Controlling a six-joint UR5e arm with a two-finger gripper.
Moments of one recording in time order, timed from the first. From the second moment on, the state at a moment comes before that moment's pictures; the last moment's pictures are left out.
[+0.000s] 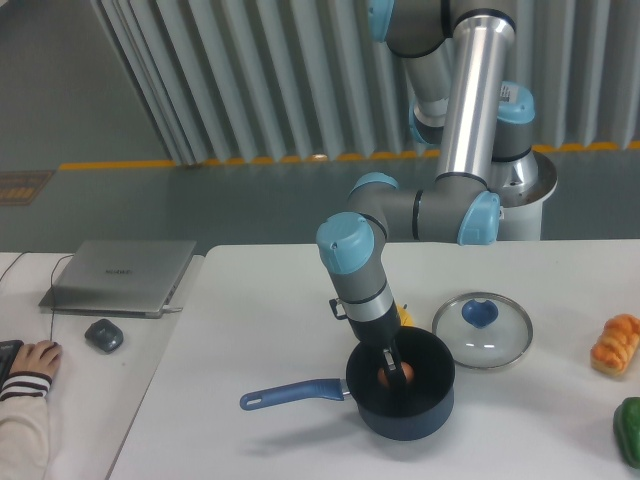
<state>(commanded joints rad) 1.98 -2.09 -1.45 -1.15 1.70 1.05</state>
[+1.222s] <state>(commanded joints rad) 1.98 -2.06 -1.43 -1.15 1.70 1.10</state>
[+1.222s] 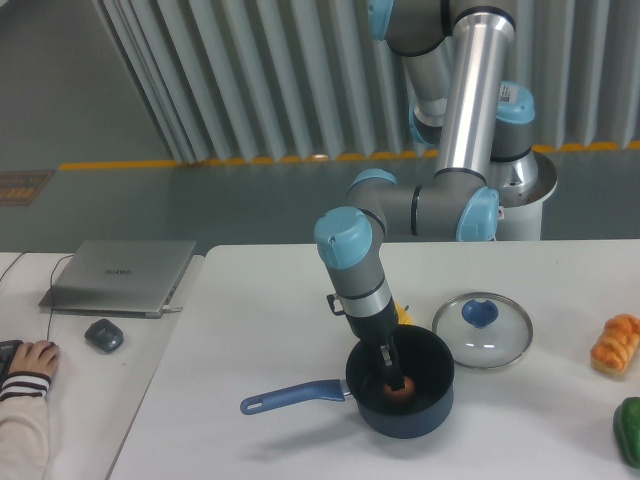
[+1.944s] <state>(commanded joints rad) 2.04 -1.95 -1.45 -1.21 1.69 1.23</state>
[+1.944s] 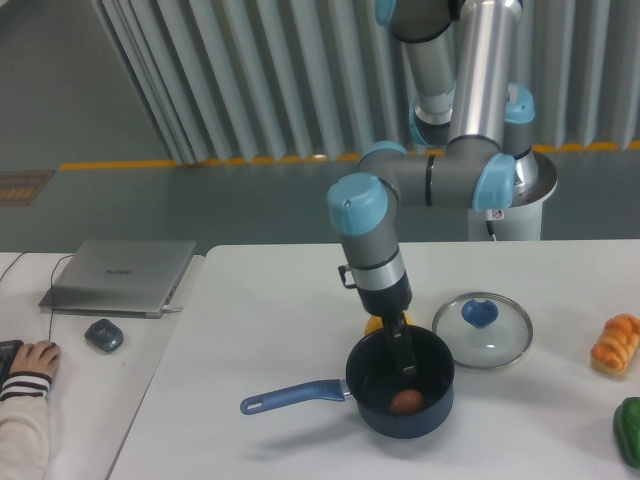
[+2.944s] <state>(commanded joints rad) 2.22 -1.83 -1.45 -1.44 1.62 1.49</state>
